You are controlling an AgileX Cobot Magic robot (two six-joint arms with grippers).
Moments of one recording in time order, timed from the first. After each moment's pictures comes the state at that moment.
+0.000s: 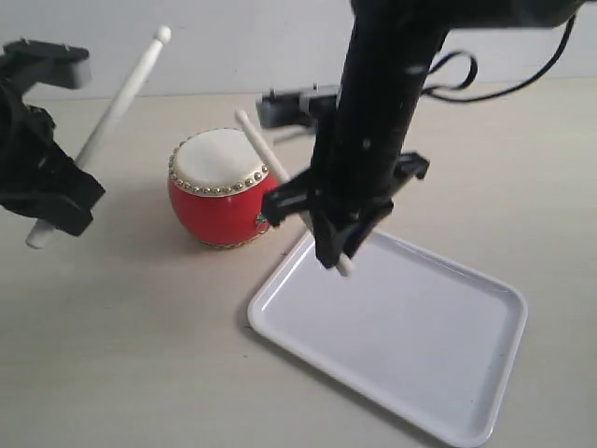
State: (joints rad) left arm -0.36 1.47 -1.08 -0.16 1.04 0.26; right arm 0.63 1.92 -1.45 0.25 1.22 -0.04
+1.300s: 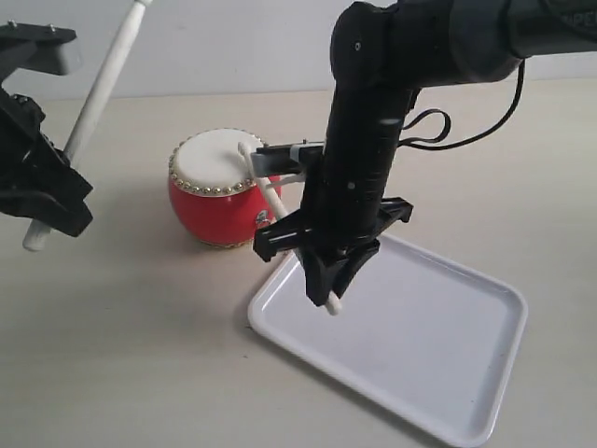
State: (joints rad) left arm -0.37 1.41 -1.08 -0.22 1.10 0.31; right arm 0.63 2.02 -1.43 0.34 1.22 -0.09
